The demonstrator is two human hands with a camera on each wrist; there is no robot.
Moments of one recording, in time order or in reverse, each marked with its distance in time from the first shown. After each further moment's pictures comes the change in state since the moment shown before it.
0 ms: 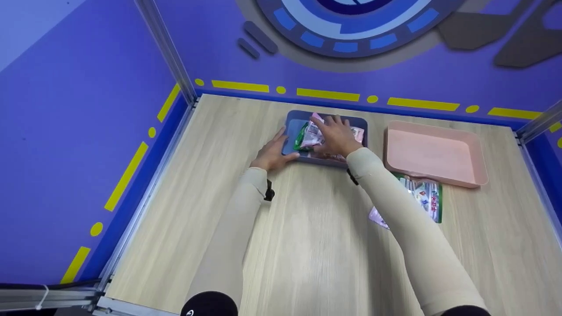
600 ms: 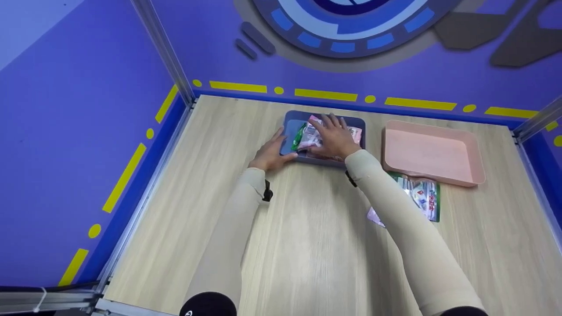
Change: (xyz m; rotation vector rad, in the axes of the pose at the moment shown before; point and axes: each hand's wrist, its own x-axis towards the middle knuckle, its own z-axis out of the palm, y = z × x) left_hand 0.001 -0.002 0.000 0.017 0.009 0.030; right_hand -0.005 0.006 0.007 -0.031 0.020 -0.045
